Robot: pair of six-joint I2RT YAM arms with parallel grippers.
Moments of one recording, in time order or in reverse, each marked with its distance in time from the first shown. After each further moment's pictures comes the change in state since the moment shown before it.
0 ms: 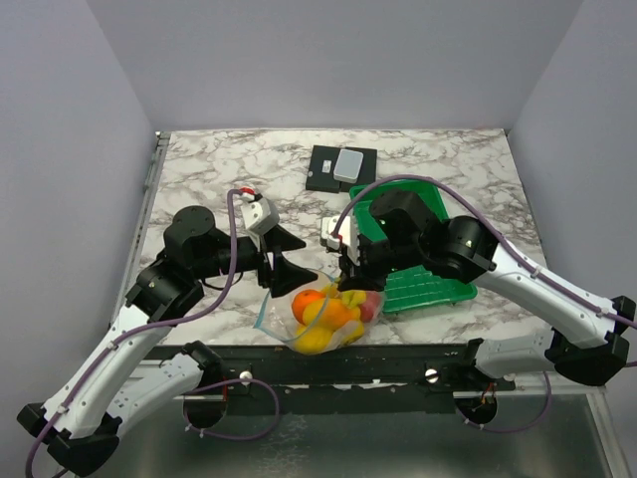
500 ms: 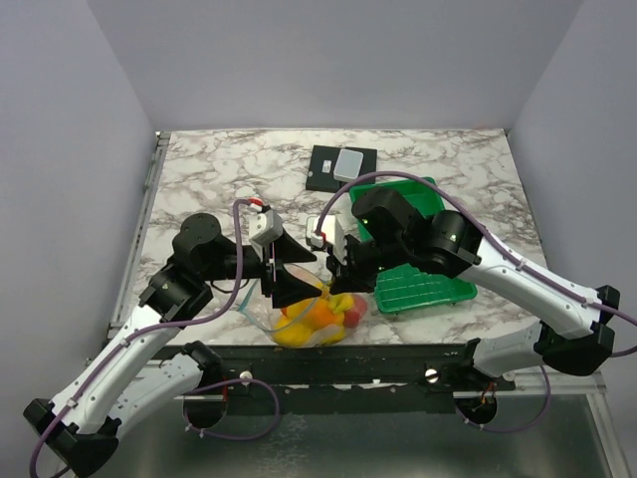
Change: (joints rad) left arm -0.002 -0.008 -0.140 0.199 0.193 -0.049; right arm 0.047 0.093 0.103 -0.071 0.016 0.056
